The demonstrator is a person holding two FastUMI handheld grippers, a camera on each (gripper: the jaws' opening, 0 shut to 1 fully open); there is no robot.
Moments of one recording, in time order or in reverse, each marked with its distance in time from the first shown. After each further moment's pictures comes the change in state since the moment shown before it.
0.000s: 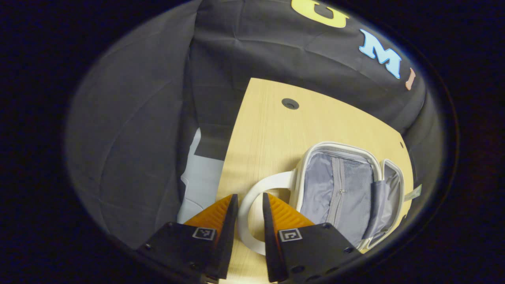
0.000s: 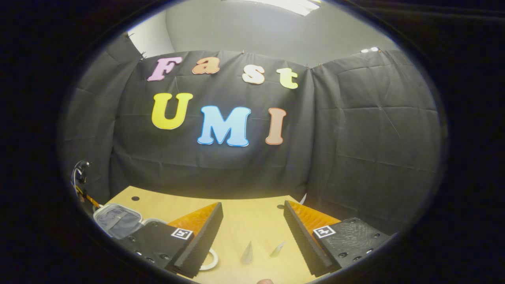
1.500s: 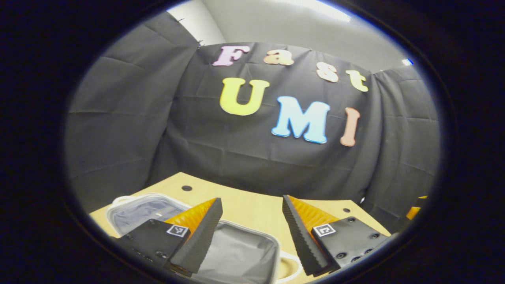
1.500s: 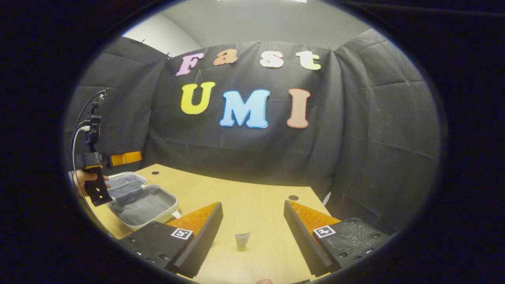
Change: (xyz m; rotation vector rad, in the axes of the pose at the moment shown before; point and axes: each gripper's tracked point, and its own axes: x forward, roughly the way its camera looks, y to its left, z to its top) left arm -0.180 -0.524 -0.037 0.039 -0.855 -0.163; right arm 0.052 -0.127 -0.092 -0.032 0.061 0.384
